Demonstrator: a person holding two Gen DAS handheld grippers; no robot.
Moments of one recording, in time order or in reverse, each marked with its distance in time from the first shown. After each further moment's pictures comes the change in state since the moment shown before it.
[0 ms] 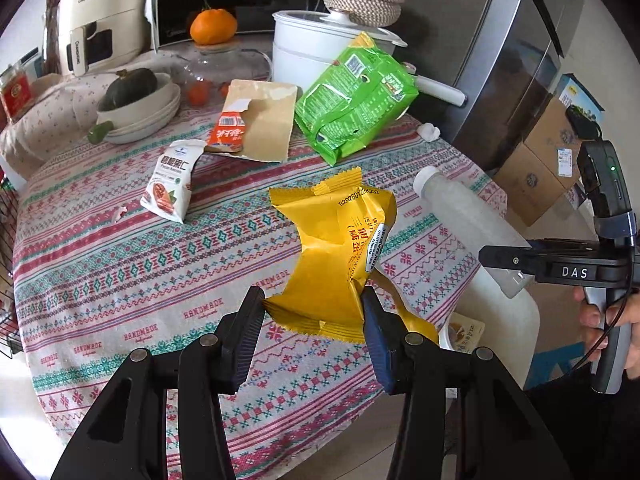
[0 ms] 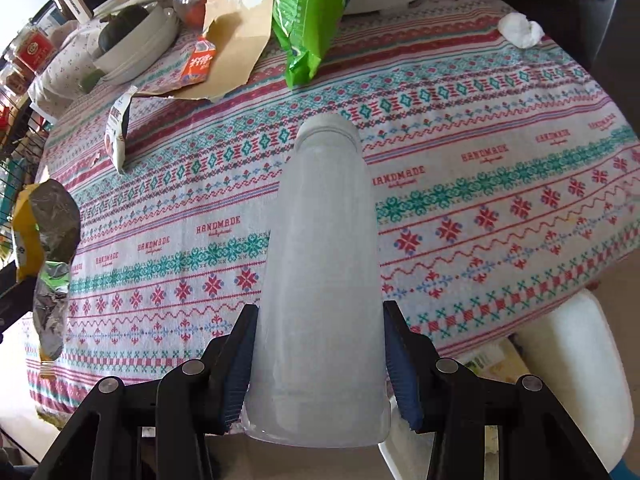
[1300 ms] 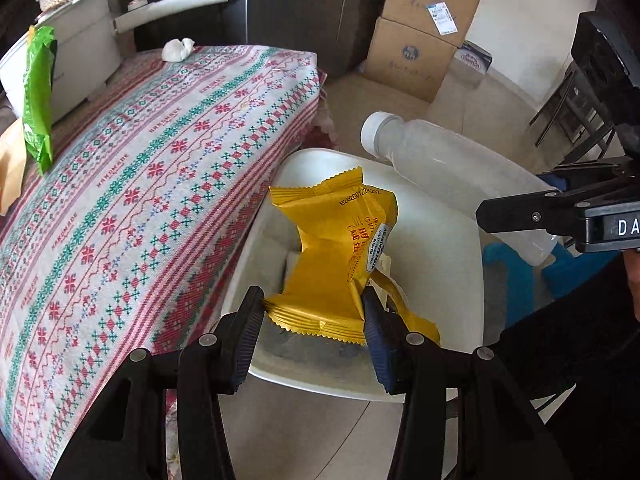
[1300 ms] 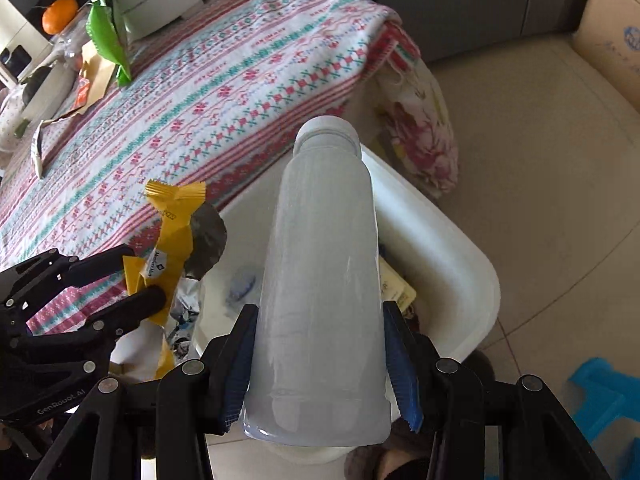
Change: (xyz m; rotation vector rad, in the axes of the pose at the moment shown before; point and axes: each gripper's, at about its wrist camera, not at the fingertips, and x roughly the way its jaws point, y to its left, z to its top) left arm 0.119 -0.238 -0.063 0.468 0.168 -0.224; right arm -0.072 -0.160 -0.134 0.249 -0.023 -0.099
